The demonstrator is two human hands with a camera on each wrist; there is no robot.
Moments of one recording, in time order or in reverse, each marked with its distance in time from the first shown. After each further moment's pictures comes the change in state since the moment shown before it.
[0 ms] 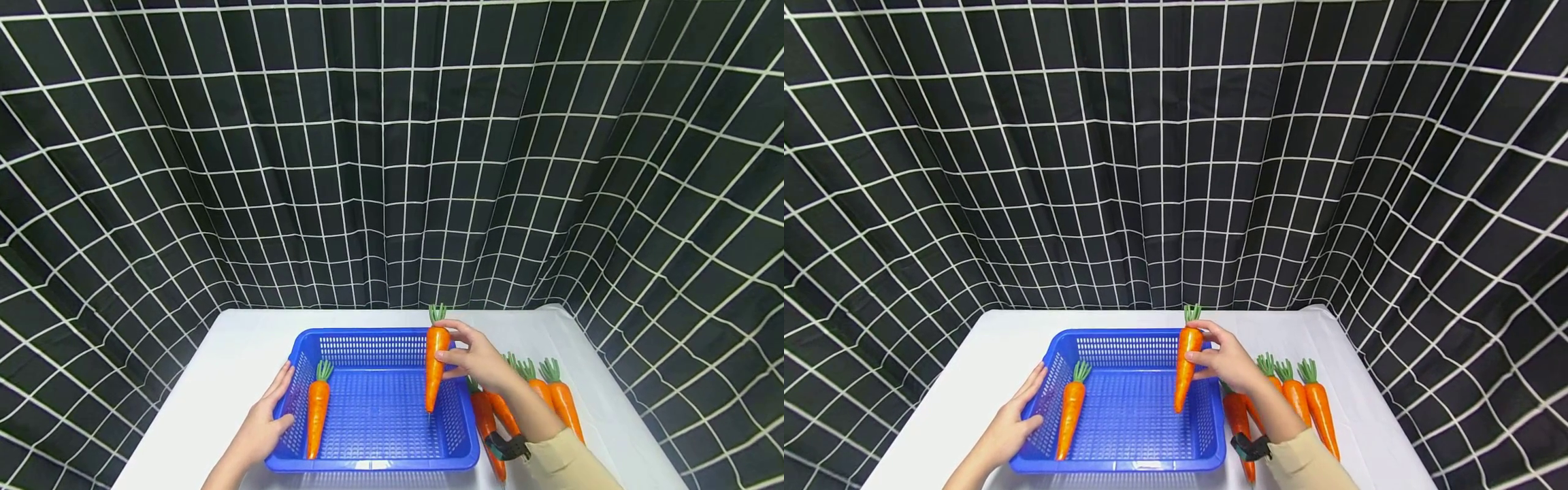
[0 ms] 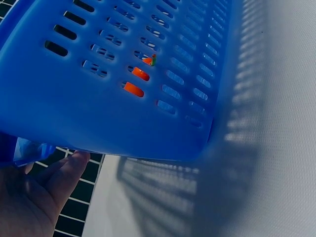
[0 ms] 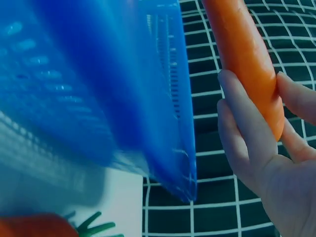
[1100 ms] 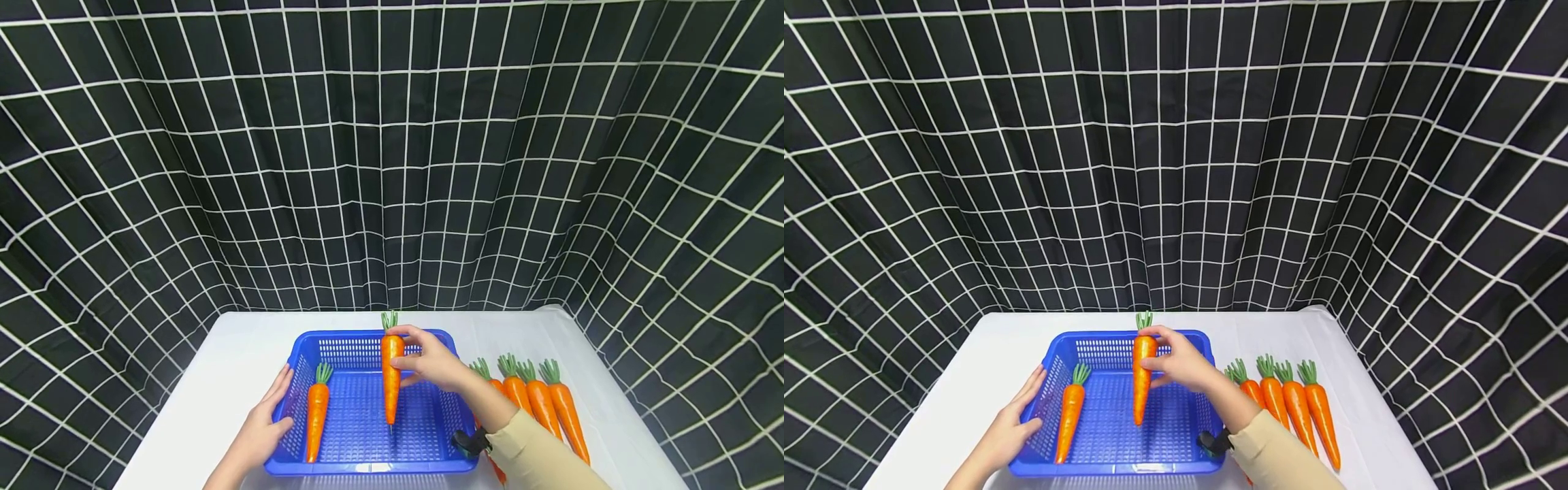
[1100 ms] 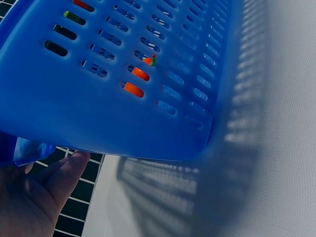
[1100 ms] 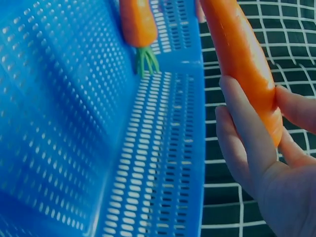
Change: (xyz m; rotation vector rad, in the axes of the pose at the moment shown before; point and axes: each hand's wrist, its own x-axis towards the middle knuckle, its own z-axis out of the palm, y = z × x) left_hand -0.002 0.000 0.000 -0.011 0.007 0.007; right_hand 0.029 -0.018 0.066 0.036 -0.166 -0.012
